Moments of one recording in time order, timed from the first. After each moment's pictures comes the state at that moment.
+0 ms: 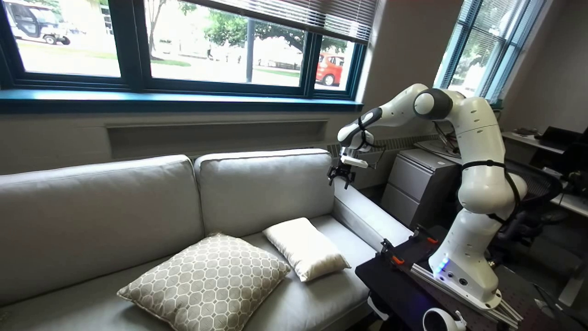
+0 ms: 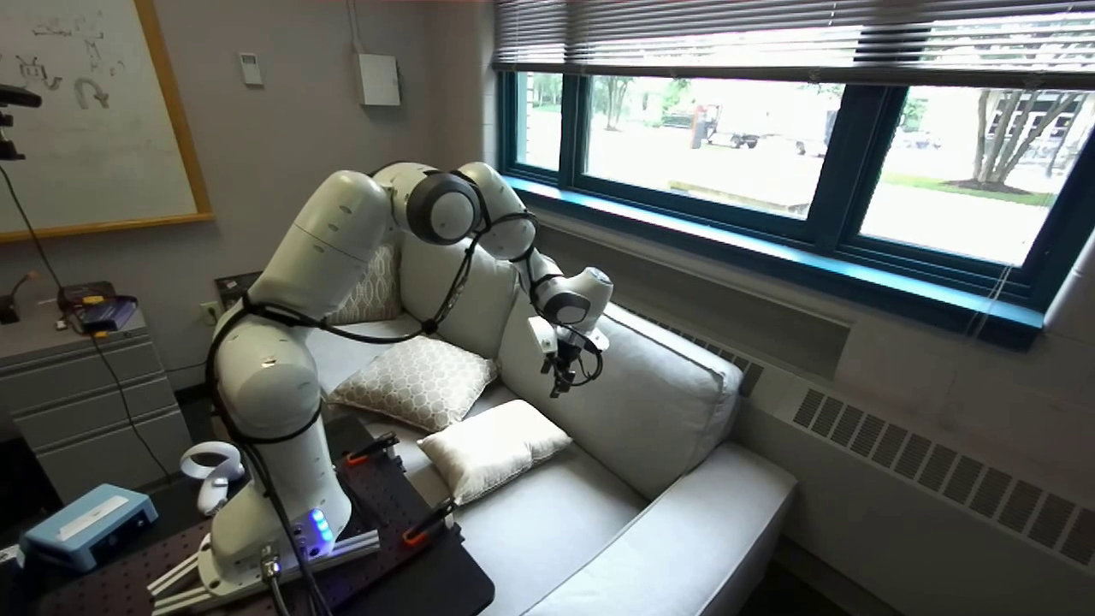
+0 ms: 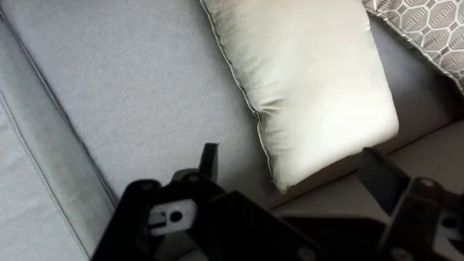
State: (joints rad) arm -0.06 0.64 0.01 -1.82 0.31 2.26 0.15
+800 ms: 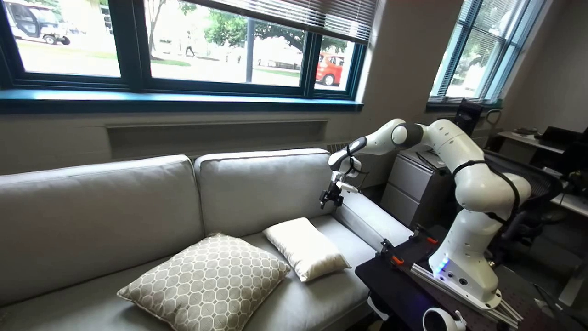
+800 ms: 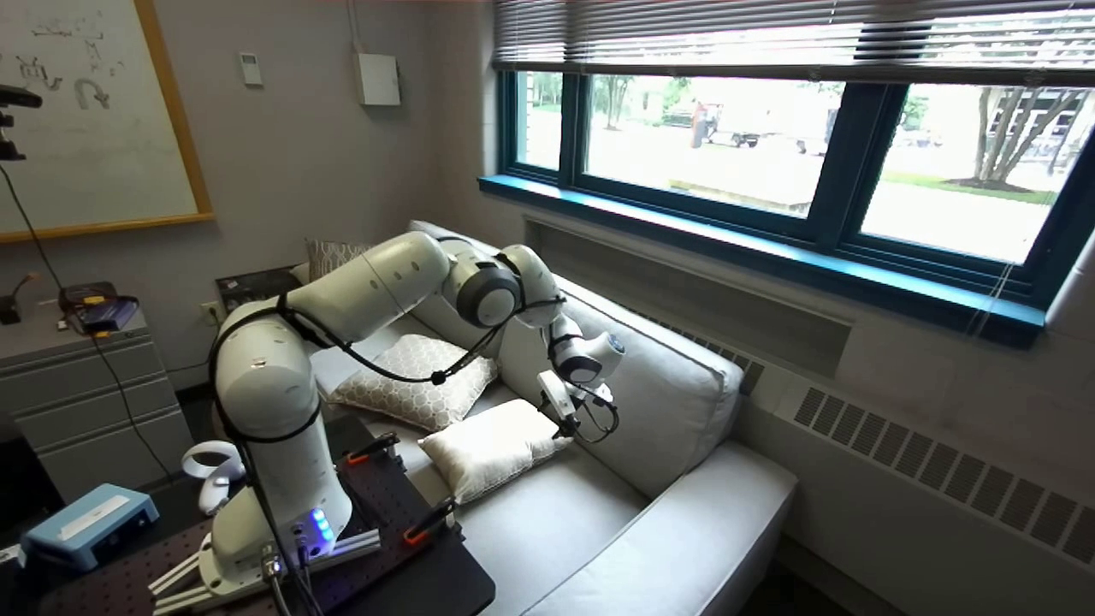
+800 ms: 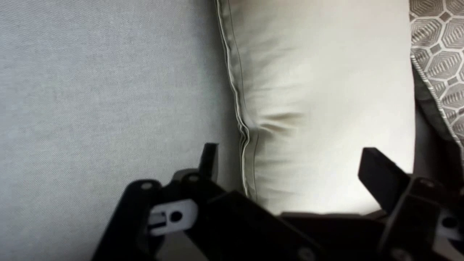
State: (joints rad) arm -0.18 1.13 0.13 -1.41 0.32 2.21 -0.20
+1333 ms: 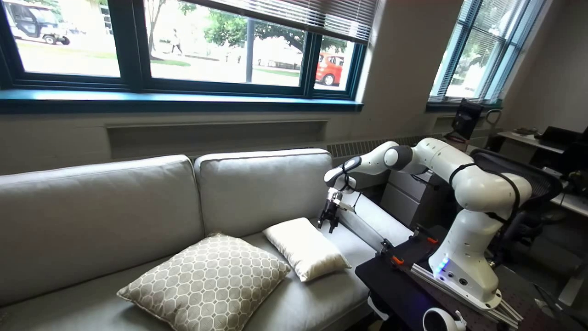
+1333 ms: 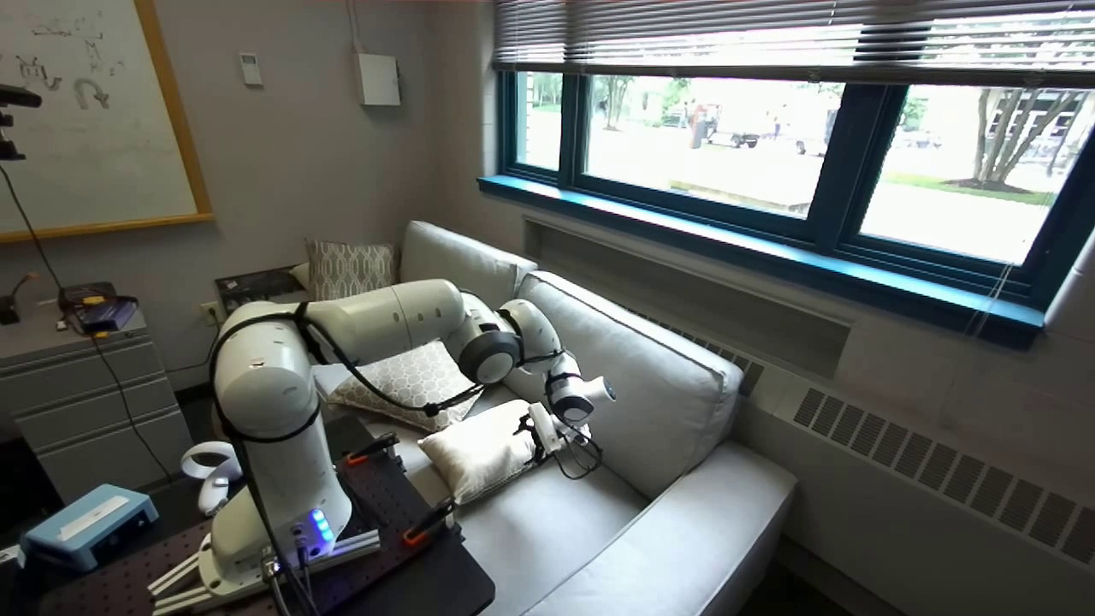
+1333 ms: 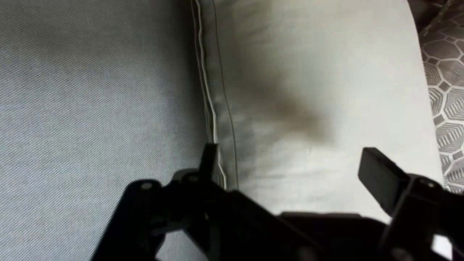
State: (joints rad) arm -0.19 1.46 0.19 -1.11 0.32 1.98 -0.28
